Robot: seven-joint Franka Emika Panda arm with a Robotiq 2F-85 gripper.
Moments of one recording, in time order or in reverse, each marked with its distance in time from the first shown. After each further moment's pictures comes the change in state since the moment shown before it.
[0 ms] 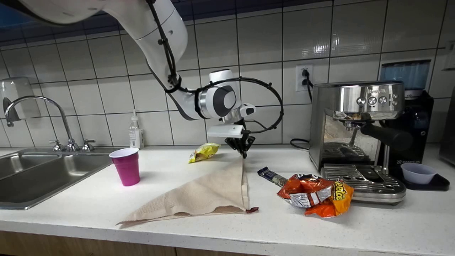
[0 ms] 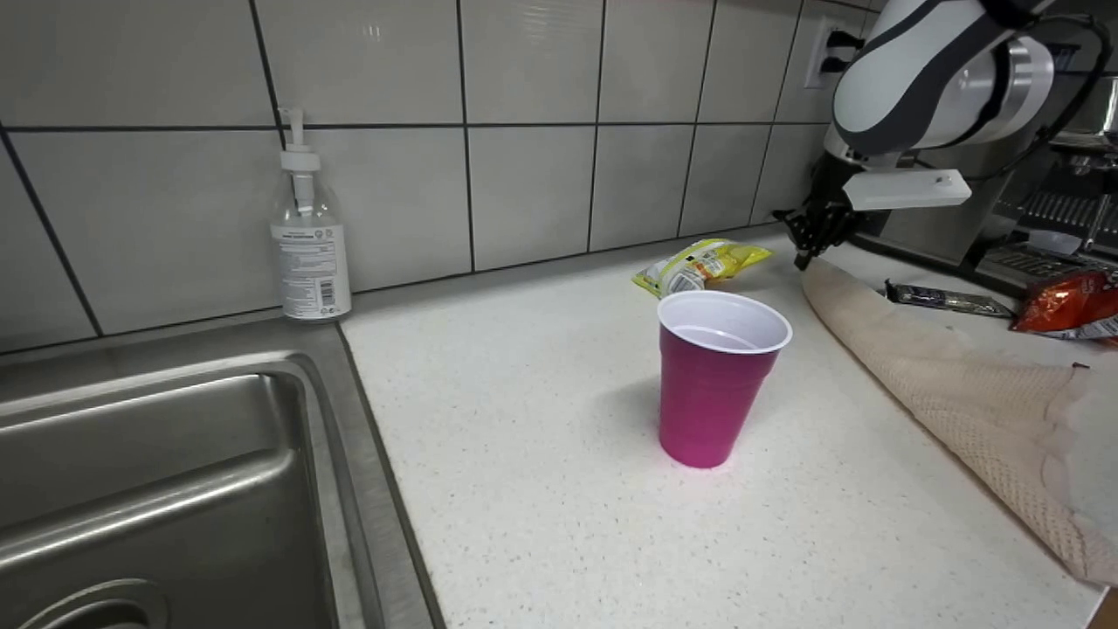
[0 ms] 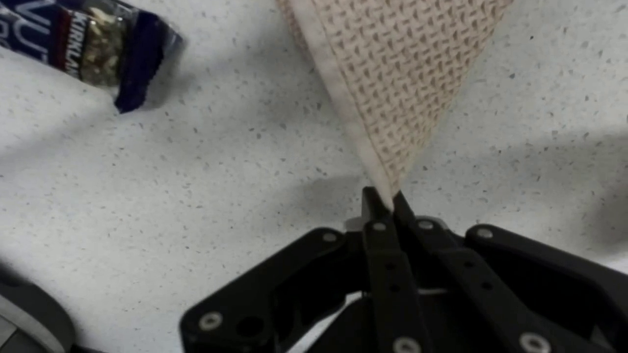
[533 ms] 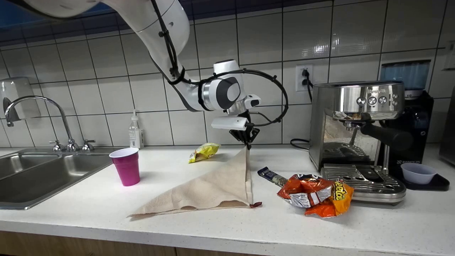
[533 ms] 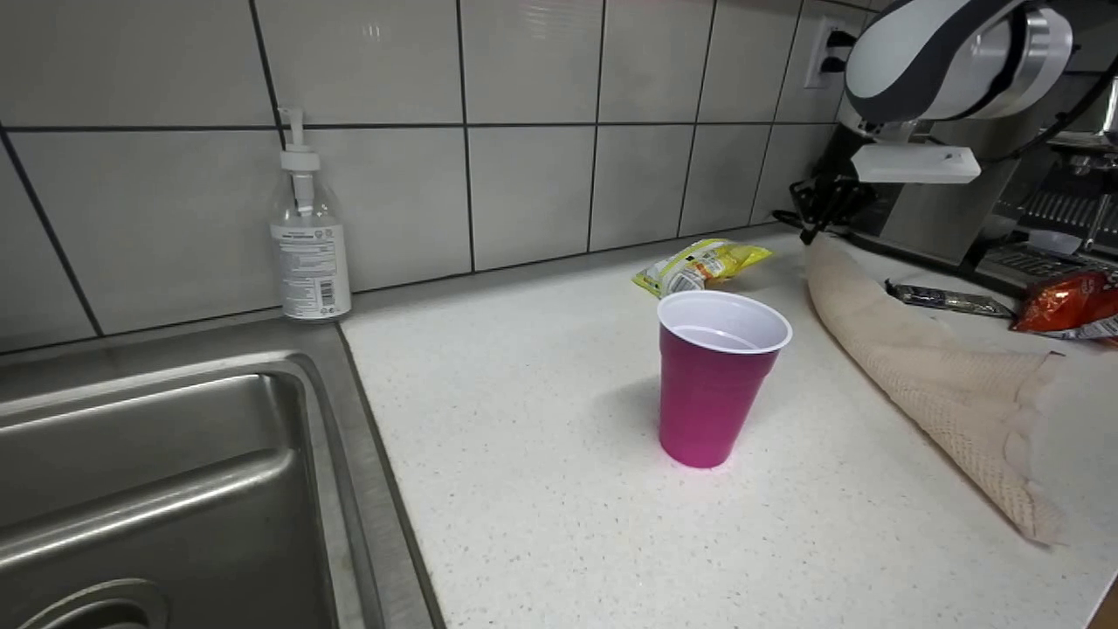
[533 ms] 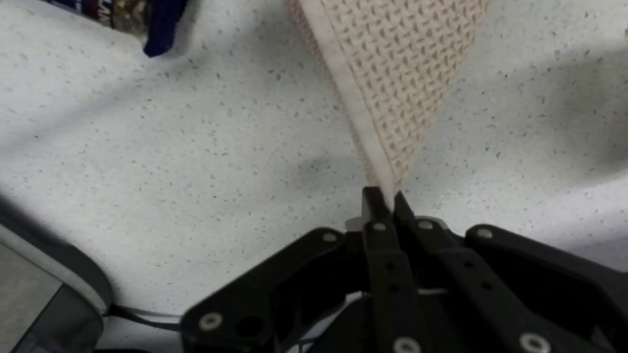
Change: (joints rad) arm -0.029 -0.029 0.006 0.024 0.046 0.006 -0.002
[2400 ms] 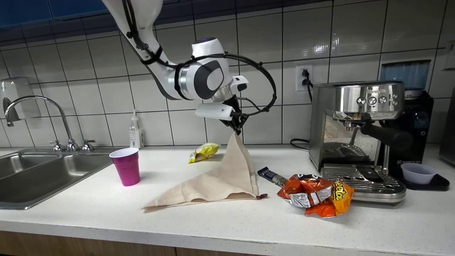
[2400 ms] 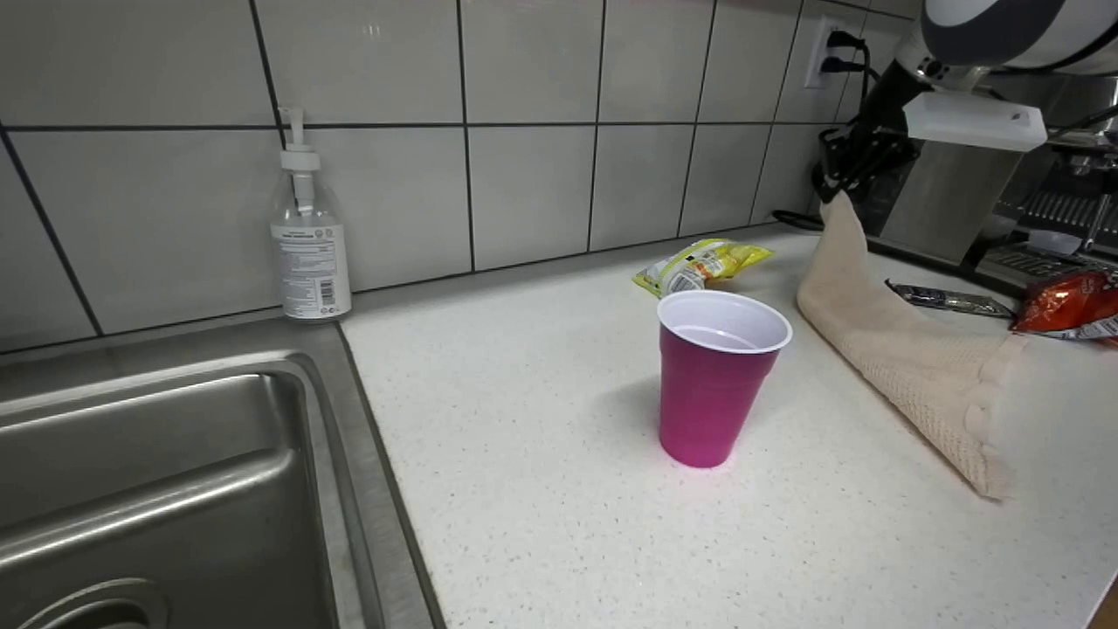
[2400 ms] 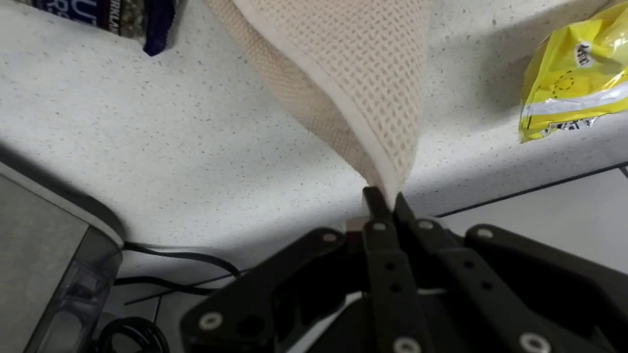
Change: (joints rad) arm -0.033 -0.270 0.074 -0.323 0.032 0.225 -0.010
